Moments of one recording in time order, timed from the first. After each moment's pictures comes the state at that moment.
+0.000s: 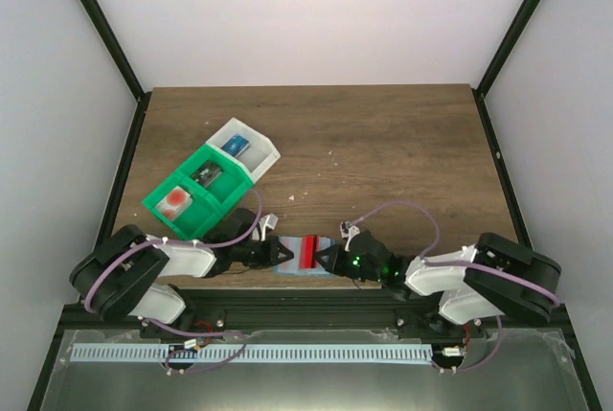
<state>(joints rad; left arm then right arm) -0.70 1.42 0.28 0.37 0.54 -0.94 1.03 1.37 0.21 0.62 -0.09 1.21</state>
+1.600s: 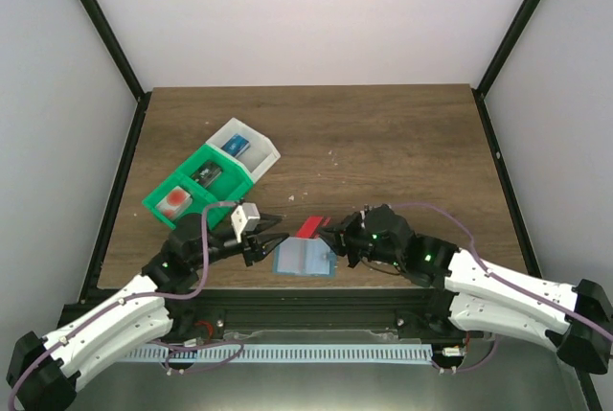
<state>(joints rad) -0.74 0.62 0.31 0.20 0.47 -0.14 1.03 0.86 0.57 -0.15 -0.02 1.89</state>
